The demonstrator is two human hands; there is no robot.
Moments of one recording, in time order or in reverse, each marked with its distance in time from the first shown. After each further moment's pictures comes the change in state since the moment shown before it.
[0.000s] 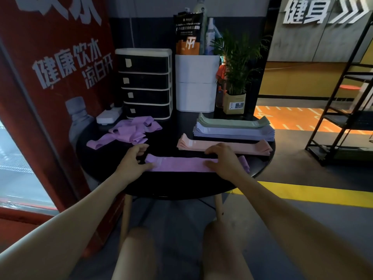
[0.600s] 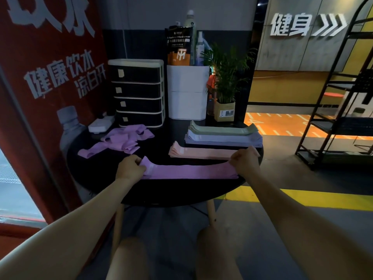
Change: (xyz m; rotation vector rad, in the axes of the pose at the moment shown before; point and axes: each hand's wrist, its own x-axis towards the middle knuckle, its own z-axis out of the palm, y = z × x) left_hand 0.009 0.025 0.018 0.289 0.150 -0.176; right_hand 0.001 0.057 -0.041 0.126 0.202 0.413
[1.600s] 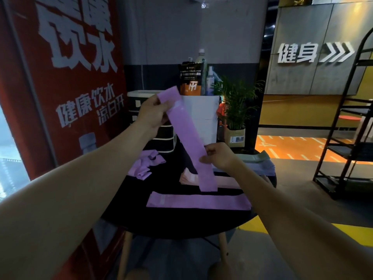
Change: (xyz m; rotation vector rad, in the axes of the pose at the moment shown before) left_hand 0.042 0.177 -0.102 -0.967 -0.072 0.260; right_hand 0.017 -0.135 -0.012 0.255 -0.364 -0.316
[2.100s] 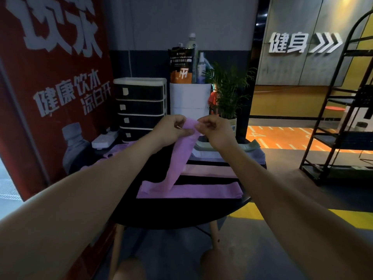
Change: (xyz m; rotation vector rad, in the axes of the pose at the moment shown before) left_hand -0.020 -0.065 0.024 0.615 -0.371 0.102; right_hand -0.001 -0.012 -0.009 0.204 0.329 -0.241
